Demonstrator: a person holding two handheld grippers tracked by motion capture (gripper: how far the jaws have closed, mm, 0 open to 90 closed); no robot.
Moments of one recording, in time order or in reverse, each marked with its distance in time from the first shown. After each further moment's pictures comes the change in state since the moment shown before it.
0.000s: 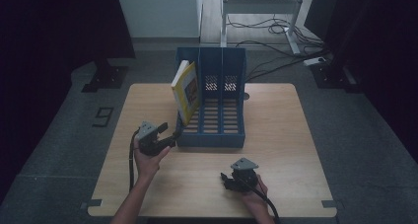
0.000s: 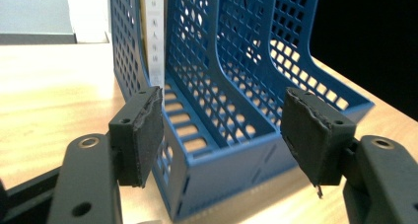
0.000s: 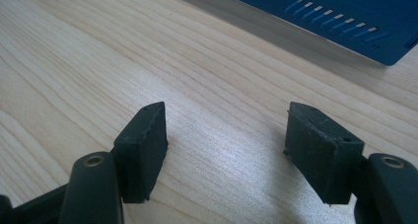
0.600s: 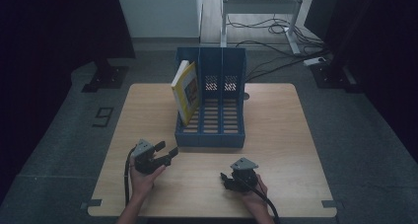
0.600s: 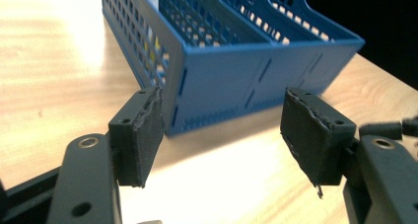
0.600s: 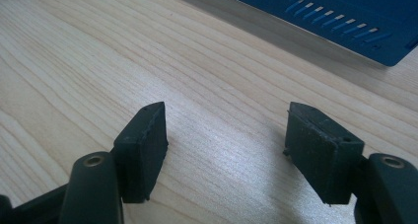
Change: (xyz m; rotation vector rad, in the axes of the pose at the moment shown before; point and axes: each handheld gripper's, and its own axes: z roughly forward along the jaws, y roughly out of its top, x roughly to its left) left arm 0.005 -0.053 -0.022 0.084 -0.049 -0.032; right arm 0.000 0.000 0.000 -0.001 0.001 0.000
